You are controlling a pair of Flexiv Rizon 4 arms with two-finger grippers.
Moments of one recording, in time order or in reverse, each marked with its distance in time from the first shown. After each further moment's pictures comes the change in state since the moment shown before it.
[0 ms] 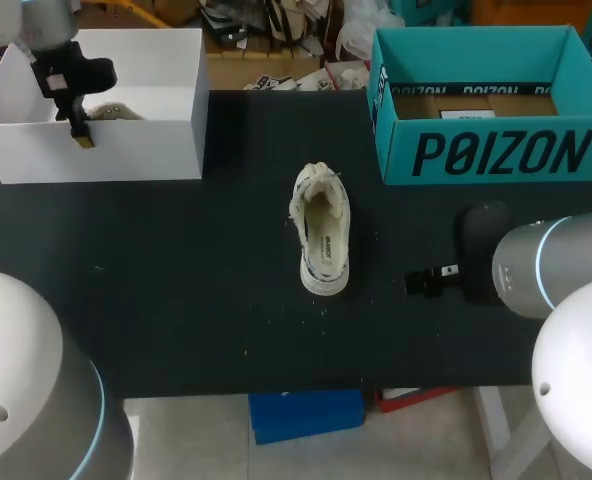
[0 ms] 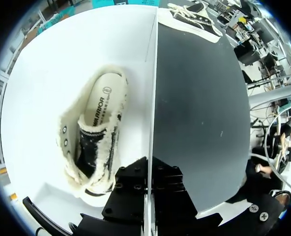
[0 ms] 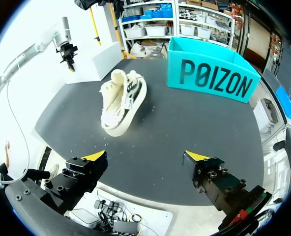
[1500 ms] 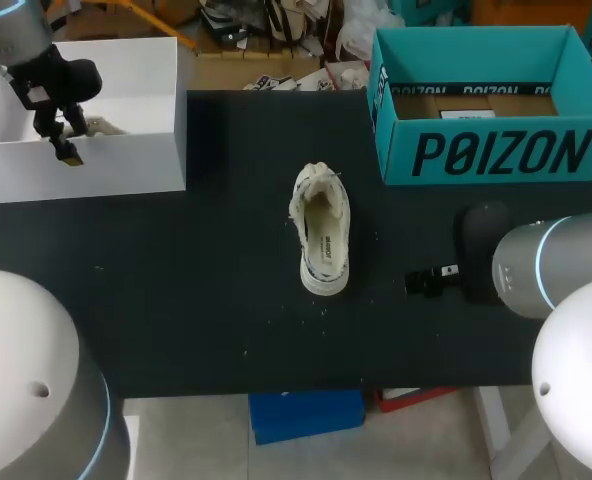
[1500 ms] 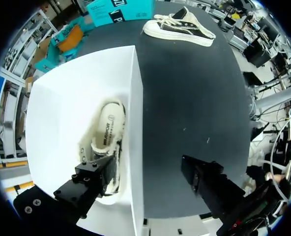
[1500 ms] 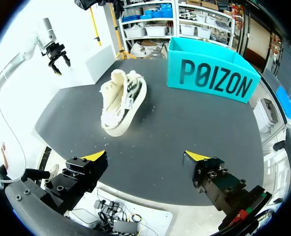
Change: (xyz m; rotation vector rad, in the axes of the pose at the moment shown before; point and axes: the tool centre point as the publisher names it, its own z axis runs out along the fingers) left arm 0.062 -0.013 -0.038 0.036 -0.182 -0.008; right arm 0.000 0.000 0.000 0.000 0.000 0.000
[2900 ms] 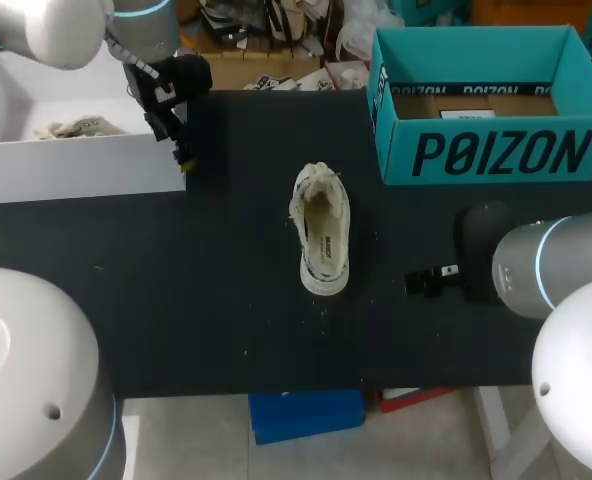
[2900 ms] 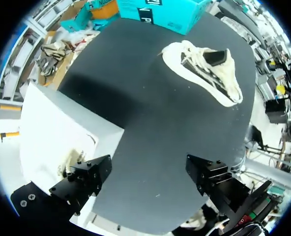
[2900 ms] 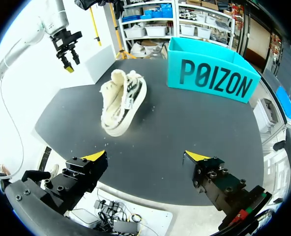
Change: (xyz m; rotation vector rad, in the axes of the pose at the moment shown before) left arm 0.039 -0.153 0.009 -0.104 -0.022 -0.482; right arm 0.000 0.000 0.000 0.000 0.000 0.000
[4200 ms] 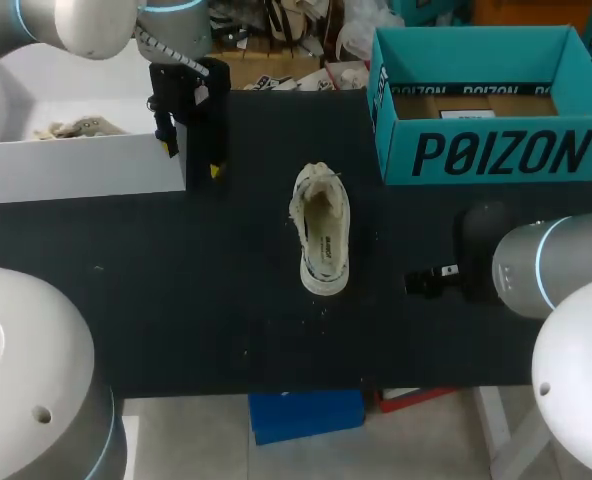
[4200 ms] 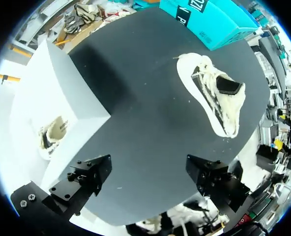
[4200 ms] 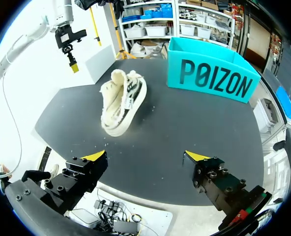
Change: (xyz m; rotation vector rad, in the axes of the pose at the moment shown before) left arm 0.053 -0.017 -0.003 -0.056 0.080 -0.376; right arm 0.000 0.000 0.000 0.000 0.000 0.000
